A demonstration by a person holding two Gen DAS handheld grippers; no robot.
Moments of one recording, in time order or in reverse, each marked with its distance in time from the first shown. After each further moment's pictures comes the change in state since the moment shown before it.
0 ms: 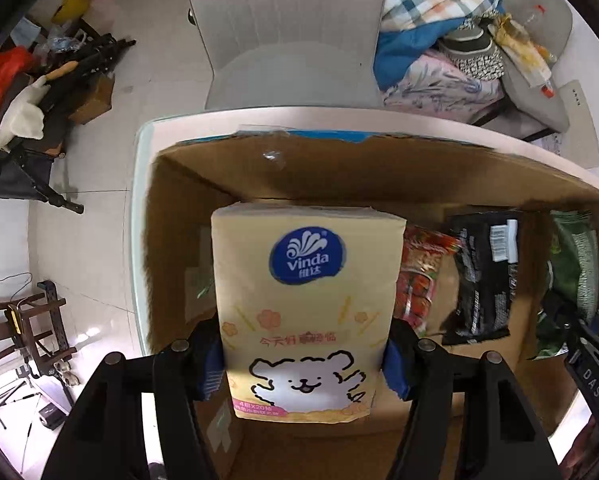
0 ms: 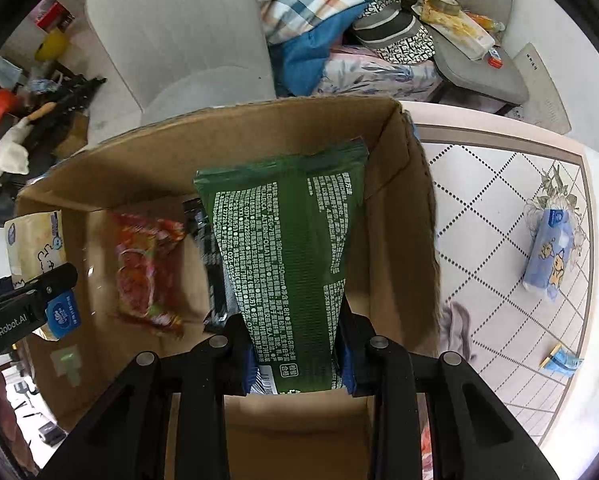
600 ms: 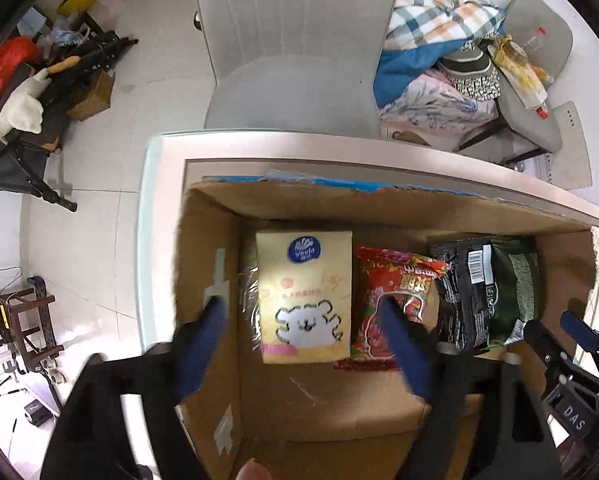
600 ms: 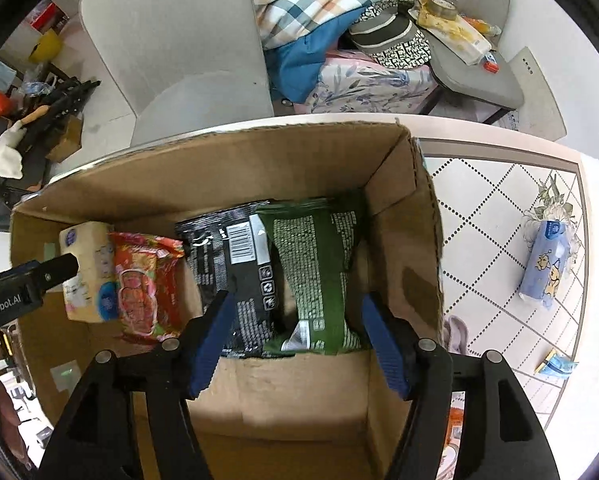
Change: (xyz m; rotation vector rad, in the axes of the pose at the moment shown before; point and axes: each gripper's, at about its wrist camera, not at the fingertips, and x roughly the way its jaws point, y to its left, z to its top) left arm -0.026 0.014 0.005 -0.047 -0.050 -0.051; right arm -0.012 0.005 0.010 -0.014 -0.015 -0.008
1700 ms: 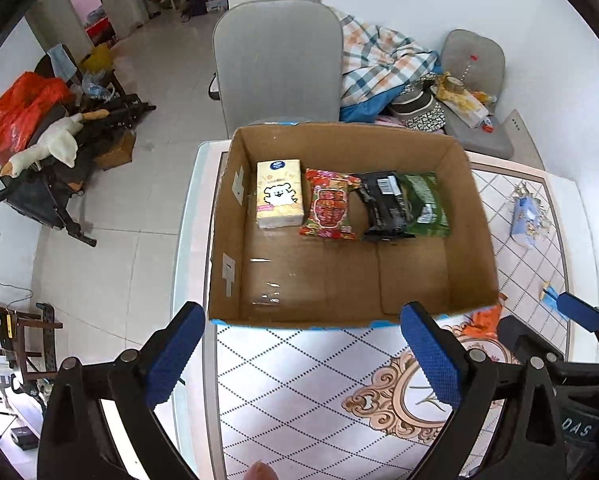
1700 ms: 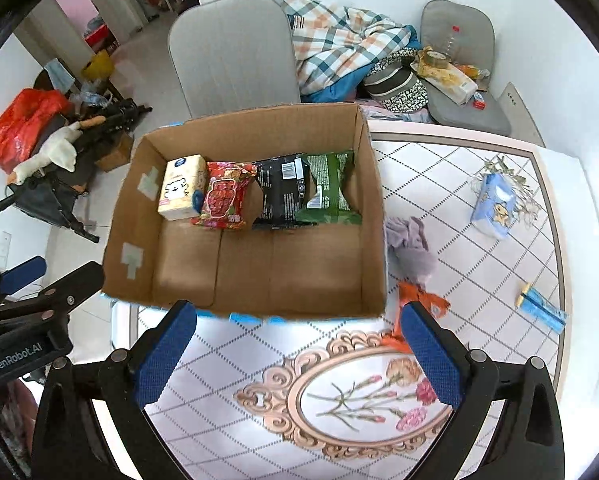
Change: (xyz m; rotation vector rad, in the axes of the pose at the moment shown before) left arm -0.136 -0.029 -0.201 0.065 -0.314 0.010; right arm -0.155 -0.018 -0.200 -0.057 -0.238 0.099
